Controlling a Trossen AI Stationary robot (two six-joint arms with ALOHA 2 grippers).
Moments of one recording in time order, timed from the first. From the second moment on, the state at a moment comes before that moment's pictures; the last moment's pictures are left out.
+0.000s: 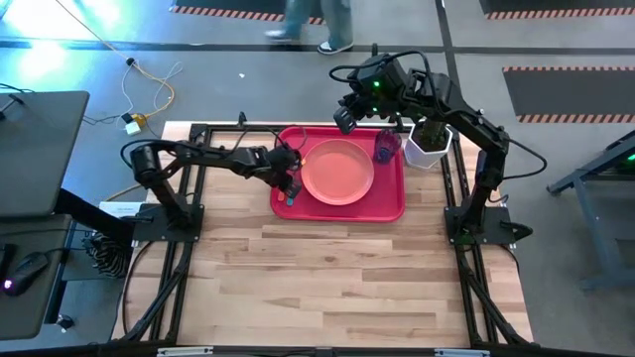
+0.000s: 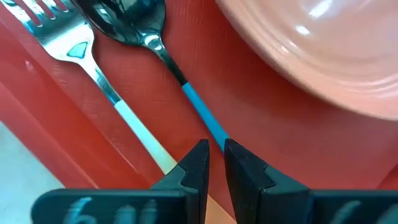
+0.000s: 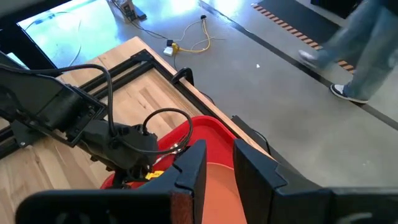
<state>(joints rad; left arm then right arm) 0.41 1.70 0.88 -0.29 0.01 -0.47 -0.32 1.81 2.36 -1.19 0.28 0.26</state>
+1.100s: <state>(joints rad) 0.41 1.71 0.88 -0.29 0.02 -0.47 -0.32 1.81 2.36 -1.19 0.28 0.26</state>
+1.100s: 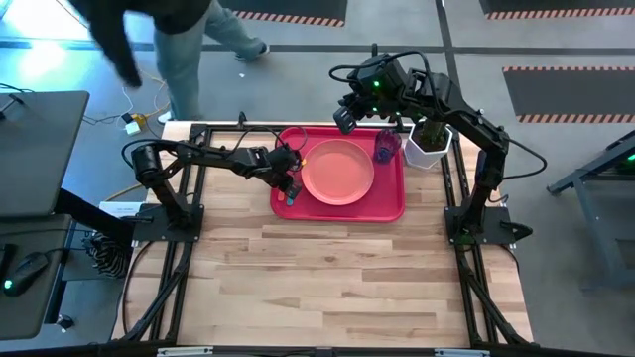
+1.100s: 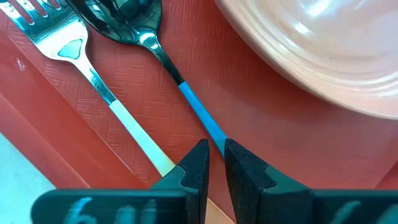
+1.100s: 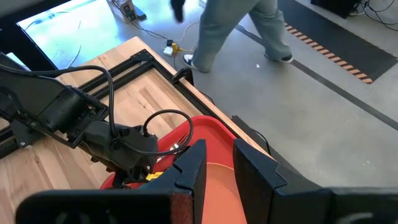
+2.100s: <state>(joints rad) 0.41 1.71 0.88 -0.29 0.03 -0.52 -0.32 1.81 2.36 -1.19 0.28 0.25</state>
